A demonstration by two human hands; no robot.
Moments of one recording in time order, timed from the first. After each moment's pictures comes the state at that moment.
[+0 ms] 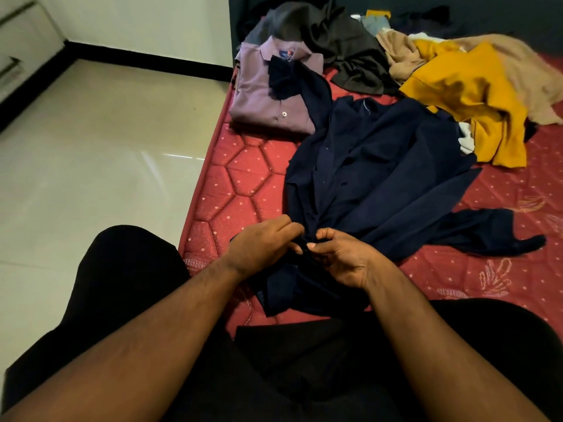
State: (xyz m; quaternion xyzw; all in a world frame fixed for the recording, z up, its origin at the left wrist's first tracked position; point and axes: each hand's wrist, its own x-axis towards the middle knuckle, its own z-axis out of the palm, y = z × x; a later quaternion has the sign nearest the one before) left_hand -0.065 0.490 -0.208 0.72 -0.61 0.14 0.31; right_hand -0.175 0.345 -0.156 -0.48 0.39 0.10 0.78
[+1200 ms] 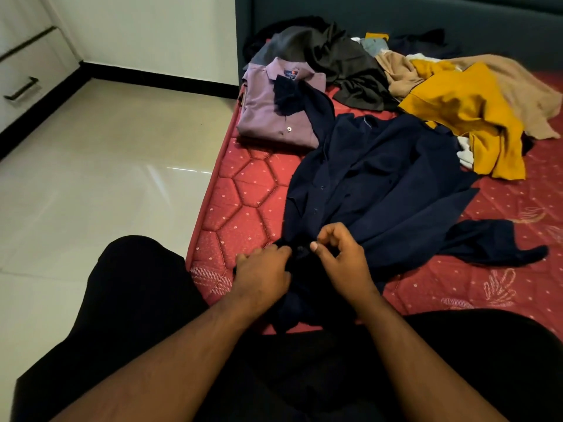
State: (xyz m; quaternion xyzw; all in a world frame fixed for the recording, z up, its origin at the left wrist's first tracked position) left_hand -0.111 0.503 -0.175 0.92 -0.34 -0.17 0.07; right_hand -0.188 0.359 -0.177 -0.83 0.19 -0.19 0.48
